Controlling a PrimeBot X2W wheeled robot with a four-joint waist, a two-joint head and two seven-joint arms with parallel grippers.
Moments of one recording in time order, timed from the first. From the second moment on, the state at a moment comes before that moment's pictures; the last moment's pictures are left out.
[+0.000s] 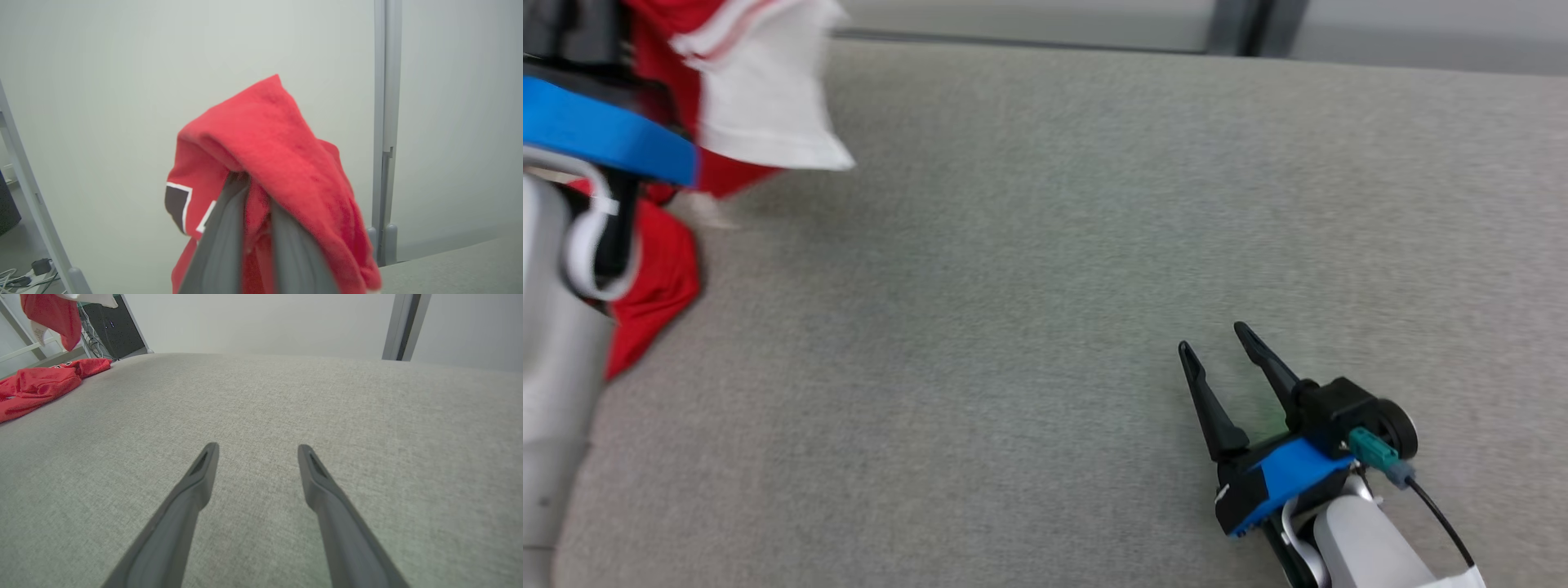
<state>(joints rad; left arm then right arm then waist) -0.93 0.50 -0.43 0.51 -0.61 -0.13 -0.26 -0.31 -0.05 0.23 0.46 0.11 0.13 -0.26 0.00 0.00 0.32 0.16</state>
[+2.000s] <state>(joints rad) 0.00 0.10 -0.11 0.45 -0.27 -0.12 -0.26 -0.06 -0.05 0.14 0.41 0.19 0.13 -0.26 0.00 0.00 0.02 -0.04</state>
